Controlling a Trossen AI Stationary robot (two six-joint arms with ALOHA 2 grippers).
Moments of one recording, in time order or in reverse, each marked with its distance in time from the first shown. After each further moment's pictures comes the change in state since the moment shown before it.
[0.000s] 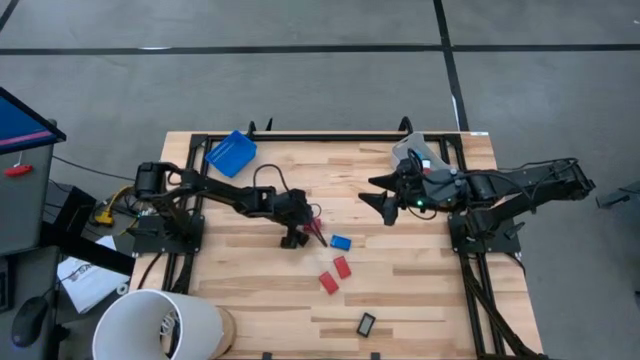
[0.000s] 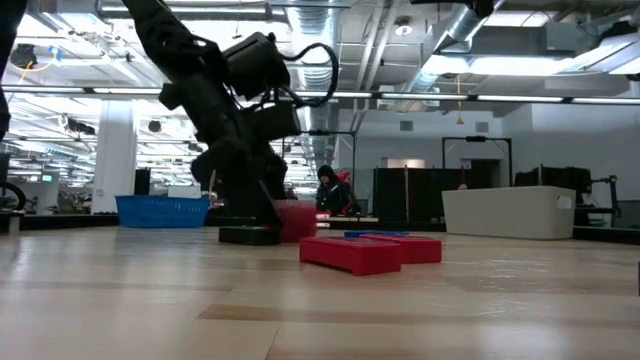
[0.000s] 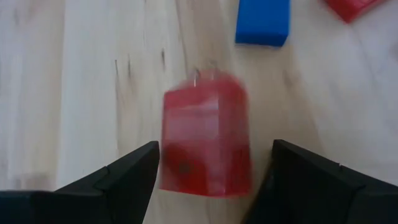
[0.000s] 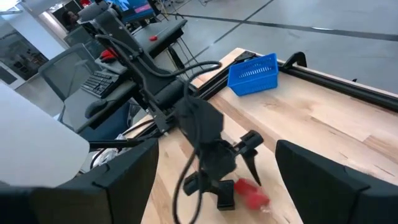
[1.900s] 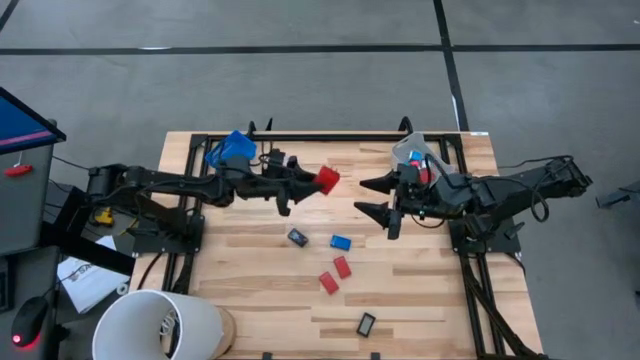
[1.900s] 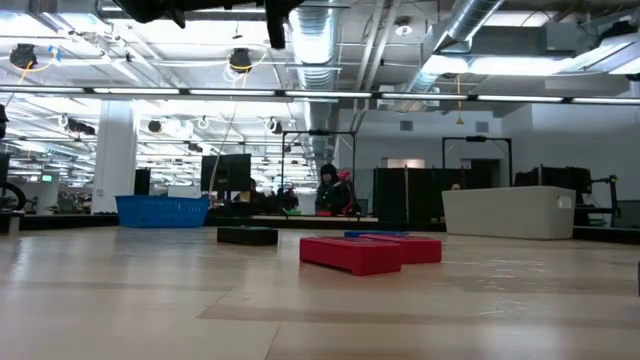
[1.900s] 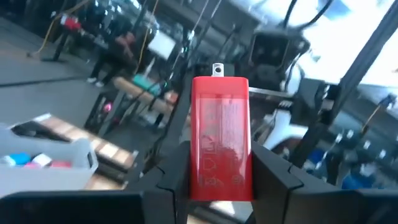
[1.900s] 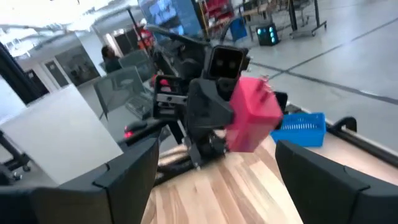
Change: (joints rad) left arm 0.010 -0.399 -0.003 0.740 0.046 -0.786; right arm 0.077 0.025 0.000 0.286 -0.003 -0.258
